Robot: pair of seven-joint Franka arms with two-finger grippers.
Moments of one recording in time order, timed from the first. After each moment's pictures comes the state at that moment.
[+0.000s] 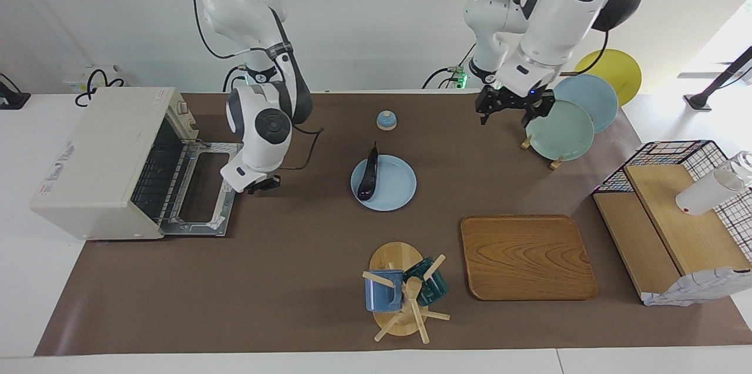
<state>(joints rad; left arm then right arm) -0.31 -0.01 -0.09 -1.75 -0.06 1.70 -0.22 0.25 0.28 -0.05 -2.00 -0.37 2.02 0.38</state>
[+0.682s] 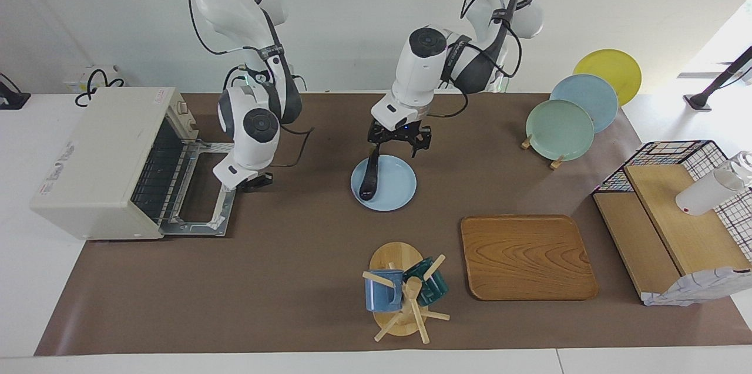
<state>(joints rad) -0.64 0.20 -0.10 -1.90 -0.10 2.19 -0.52 0.23 0.25 -0.05 -2.10 -0.40 2.11 0.35</state>
